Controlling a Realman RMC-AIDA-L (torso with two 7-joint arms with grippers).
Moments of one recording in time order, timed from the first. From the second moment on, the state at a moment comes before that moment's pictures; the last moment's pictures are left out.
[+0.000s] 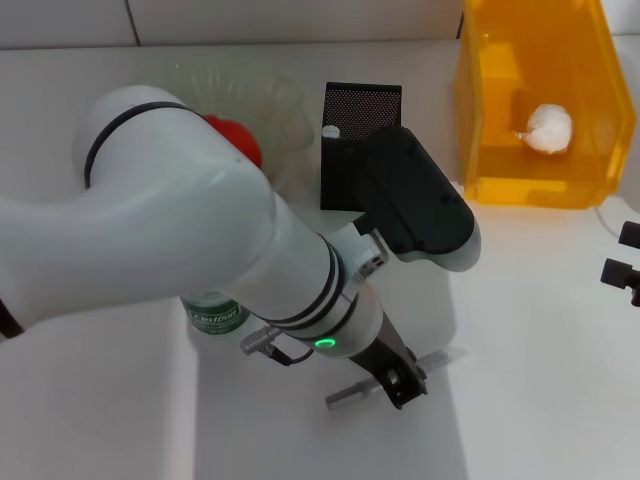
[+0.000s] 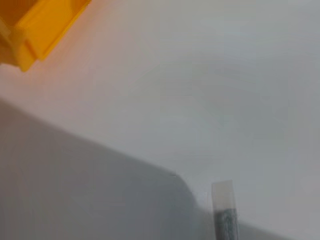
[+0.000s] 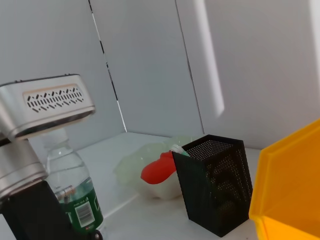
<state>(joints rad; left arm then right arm) -0.71 -2.08 2.20 1.29 2.37 1.10 -2.86 0.31 1.96 -0.27 -0.56 -2.13 -1.79 1.12</state>
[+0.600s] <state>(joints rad) -0.42 -2.08 2.01 1.57 2.36 0.99 -2.66 0.30 1.96 -0.25 -0.54 -2.13 -1.80 1.12</state>
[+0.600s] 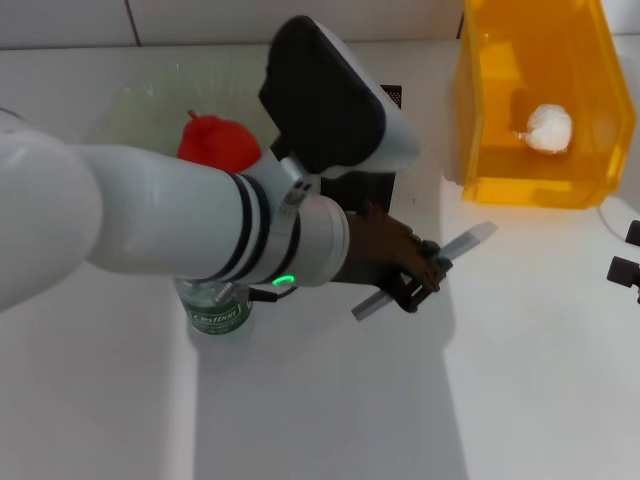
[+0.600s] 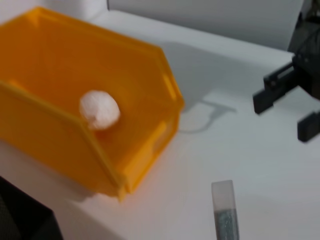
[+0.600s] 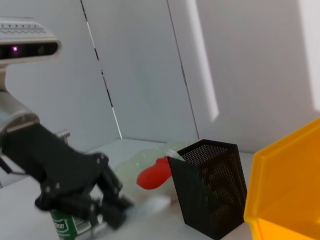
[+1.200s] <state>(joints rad) -0.32 -2.07 1.94 1.64 2.15 0.72 -2.40 0.31 1.96 -0.25 -0.53 -2.13 -1.80 1.13</state>
